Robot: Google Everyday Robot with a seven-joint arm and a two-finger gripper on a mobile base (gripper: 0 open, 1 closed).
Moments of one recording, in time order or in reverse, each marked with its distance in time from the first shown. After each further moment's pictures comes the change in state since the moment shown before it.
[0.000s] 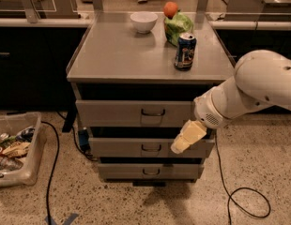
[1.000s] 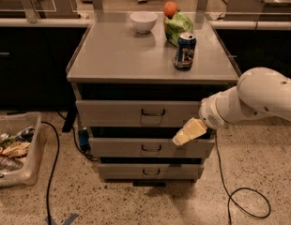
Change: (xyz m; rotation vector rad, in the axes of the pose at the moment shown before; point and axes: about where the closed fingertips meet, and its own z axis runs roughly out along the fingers) arm 0.018 -0.045 0.034 0.086 -0.080 0.125
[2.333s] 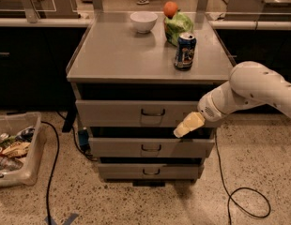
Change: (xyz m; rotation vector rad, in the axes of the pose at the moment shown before) arm 0.013 -0.043 0.040 -0.050 0.065 0.088
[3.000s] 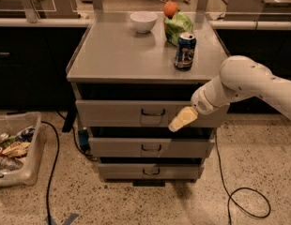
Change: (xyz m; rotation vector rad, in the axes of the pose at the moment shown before) arm -0.023 -0.011 0.016 -0.007 0.001 -0.041
